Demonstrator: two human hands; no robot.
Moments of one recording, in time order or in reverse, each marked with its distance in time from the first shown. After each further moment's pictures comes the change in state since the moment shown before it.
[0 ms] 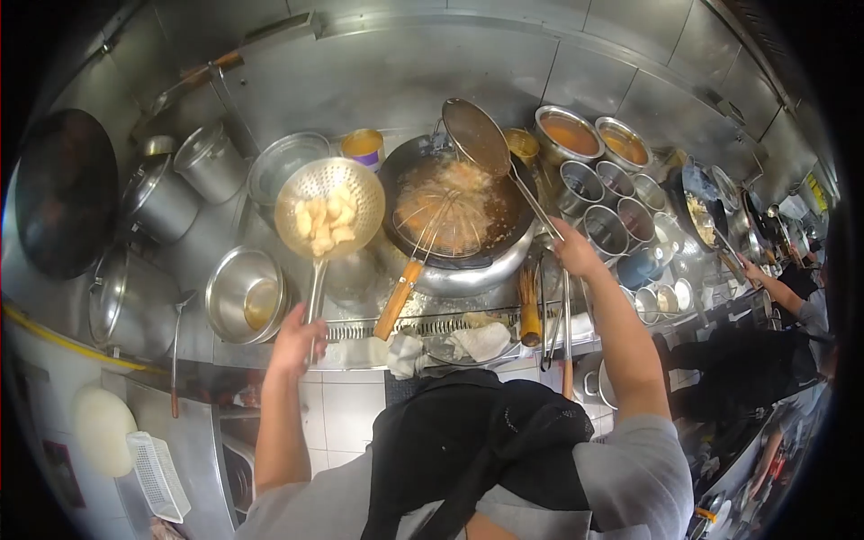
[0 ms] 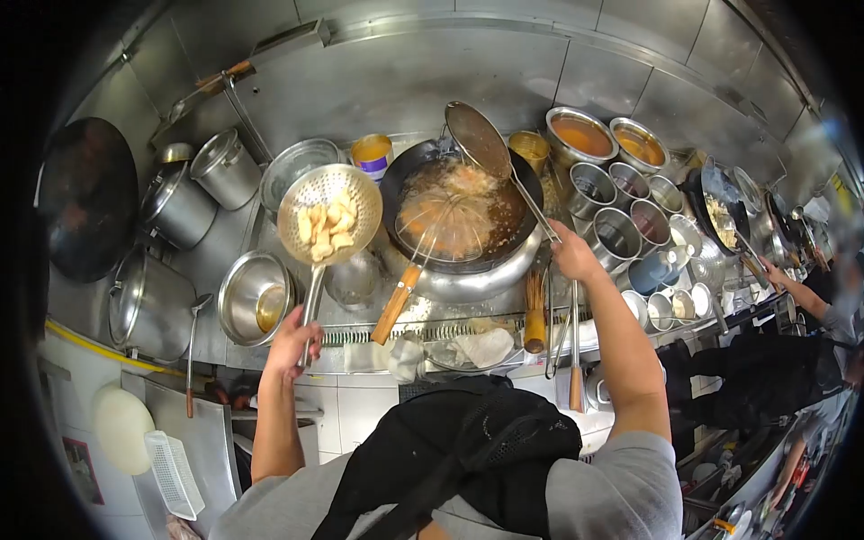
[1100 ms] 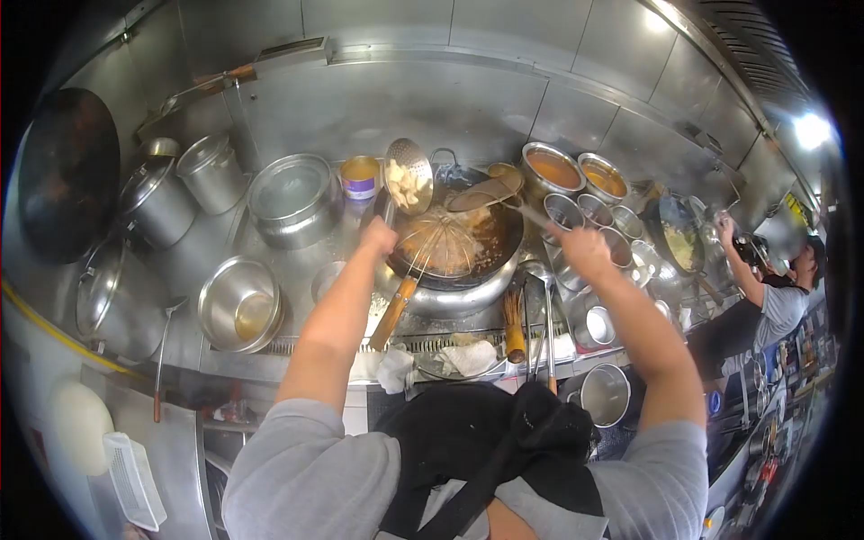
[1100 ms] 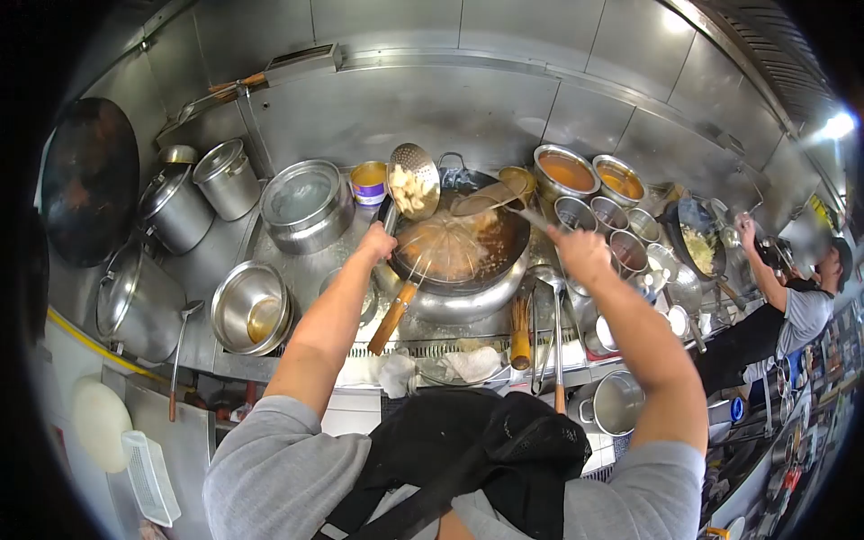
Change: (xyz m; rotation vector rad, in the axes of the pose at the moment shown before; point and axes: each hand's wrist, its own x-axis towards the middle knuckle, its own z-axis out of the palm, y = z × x) left_hand 0.276 0.033 0.128 0.962 0.154 0.237; right_hand 0.002 -0.098 -0.082 -1.001 -0.210 0.191
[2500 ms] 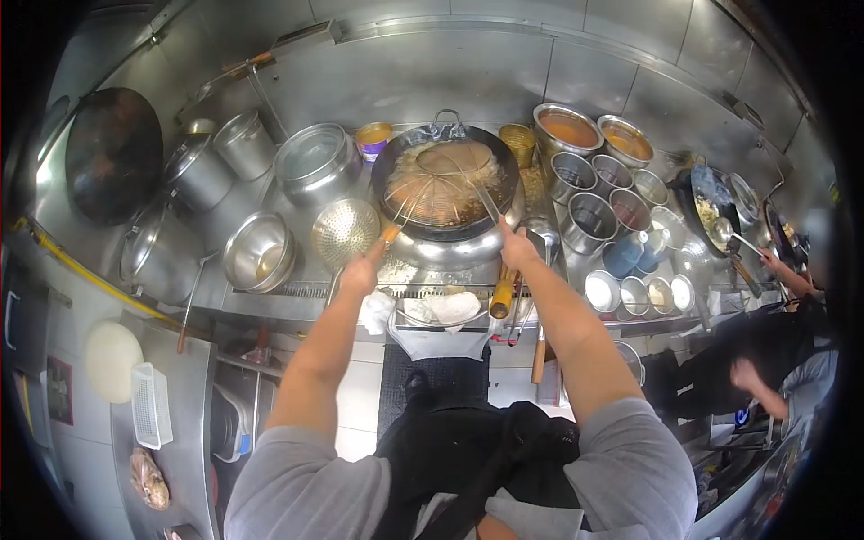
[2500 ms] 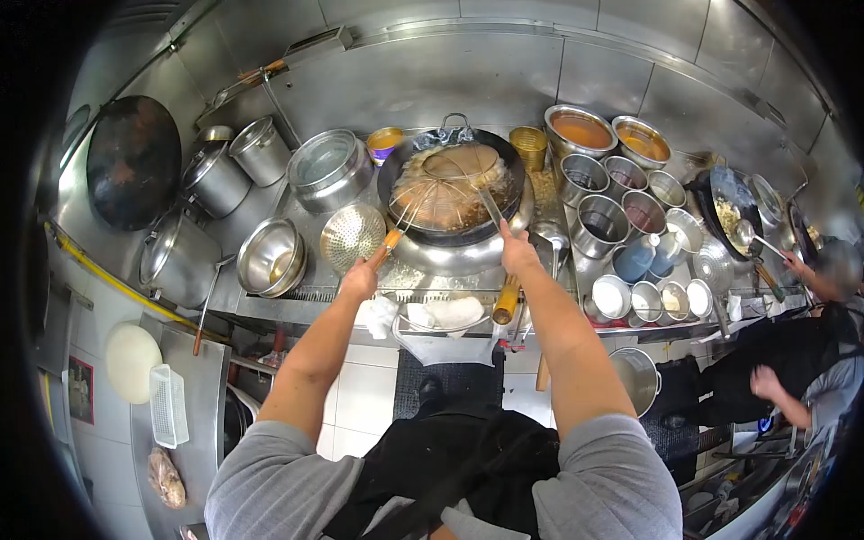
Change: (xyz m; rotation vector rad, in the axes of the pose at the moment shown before) left_hand -0.234 -0.031 0.069 0.492 0.032 0.032; right_hand 0.010 -0.065 0.189 0.769 -0.191 -0.060
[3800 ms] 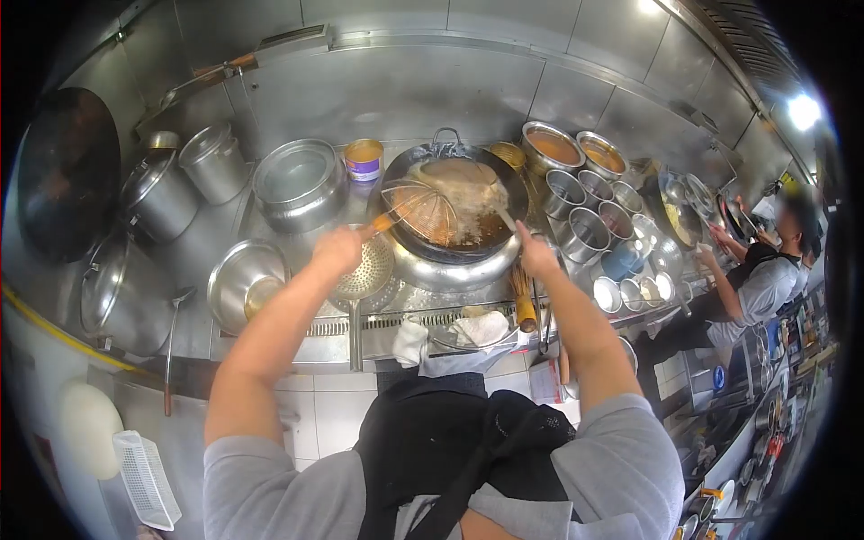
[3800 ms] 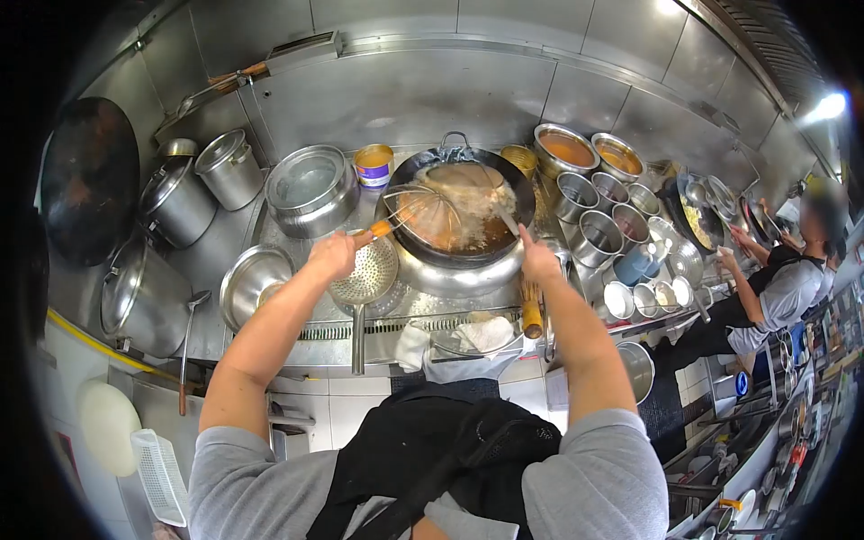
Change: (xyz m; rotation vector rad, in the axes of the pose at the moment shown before) left_hand 0.077 -0.094 -0.156 0.313 -0.065 0.345; right_hand -0.001 -0.078 -0.017 -0.210 0.180 0.092
